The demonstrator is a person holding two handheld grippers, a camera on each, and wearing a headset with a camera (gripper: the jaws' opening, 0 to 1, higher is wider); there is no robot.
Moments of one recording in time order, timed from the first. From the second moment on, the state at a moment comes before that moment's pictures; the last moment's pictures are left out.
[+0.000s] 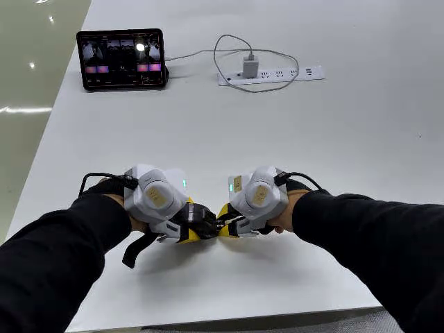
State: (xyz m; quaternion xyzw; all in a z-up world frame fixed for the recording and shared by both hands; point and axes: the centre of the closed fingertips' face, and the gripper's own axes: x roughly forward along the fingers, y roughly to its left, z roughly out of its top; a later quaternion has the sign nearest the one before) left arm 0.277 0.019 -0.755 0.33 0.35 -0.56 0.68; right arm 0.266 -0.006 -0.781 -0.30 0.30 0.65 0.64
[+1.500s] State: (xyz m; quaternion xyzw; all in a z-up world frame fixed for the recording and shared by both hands) left arm 0.277 0.020 -0.754 0.34 0.34 -0.57 0.67; right arm 0.265 -0.027 -0.781 -0.29 0.32 0.63 0.65
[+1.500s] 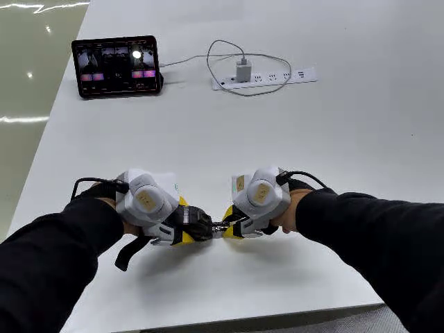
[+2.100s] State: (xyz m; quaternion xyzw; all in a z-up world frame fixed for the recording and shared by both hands) left arm 0.276 0.019 -0.754 0.34 0.34 -0.57 0.67; right arm 0.266 -0.039 -0.781 -0.29 0.32 0.63 0.64
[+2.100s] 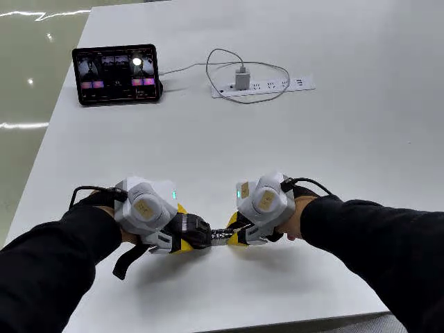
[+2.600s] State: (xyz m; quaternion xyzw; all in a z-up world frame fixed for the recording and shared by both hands) left arm 0.277 0.020 -0.754 0.34 0.34 -0.57 0.67; right arm 0.266 -0.049 -0.782 -0.29 0.33 0.62 0.65
